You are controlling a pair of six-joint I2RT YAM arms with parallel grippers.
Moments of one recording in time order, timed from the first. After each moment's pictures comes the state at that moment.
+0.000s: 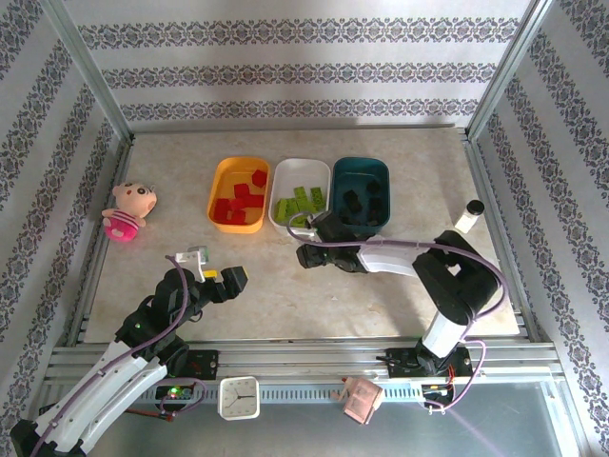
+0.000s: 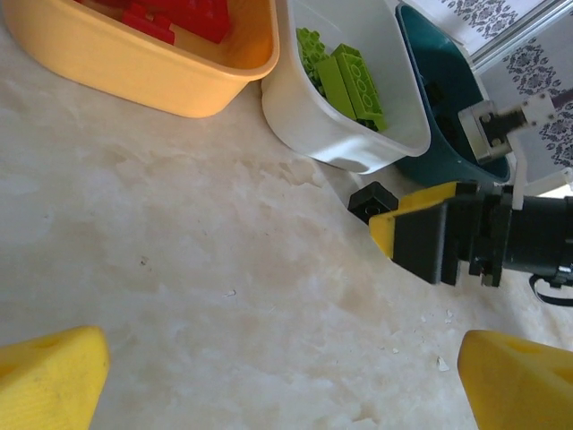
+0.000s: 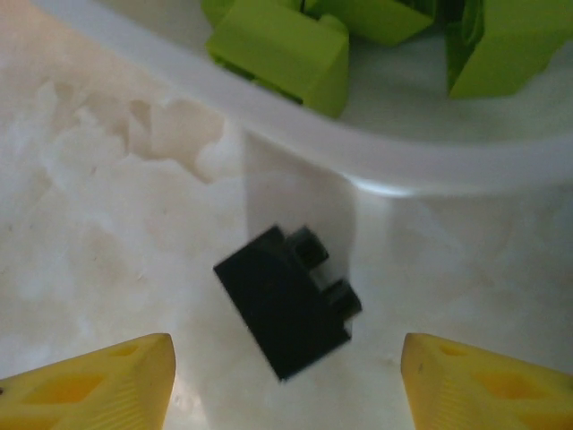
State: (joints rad) left arm -0.55 0.33 0.27 -0.44 -0.02 -0.72; right arm 0.73 1.71 0.85 -0.06 -0.01 0.34
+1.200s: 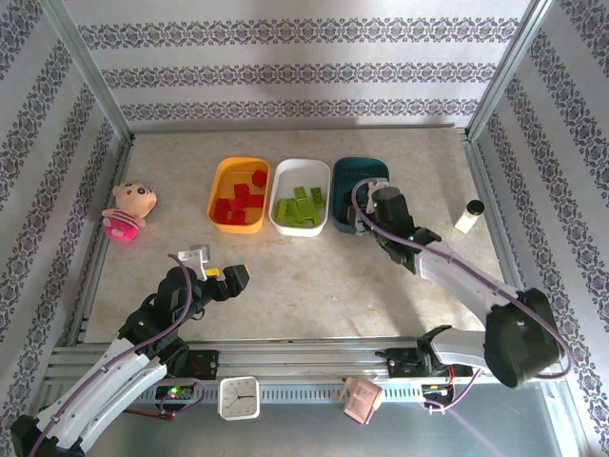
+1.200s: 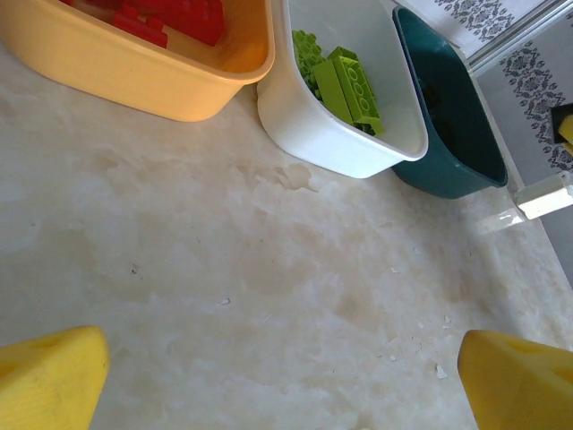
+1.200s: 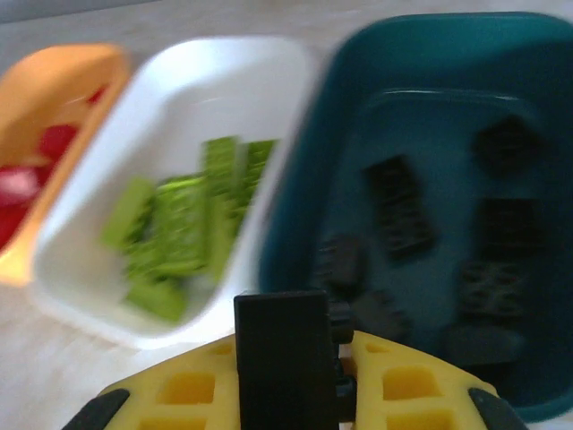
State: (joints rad) left arm -0.55 0.37 0.26 -0.37 -0.02 -0.72; right arm 0.43 1.29 0.77 -0.12 0.04 0.37
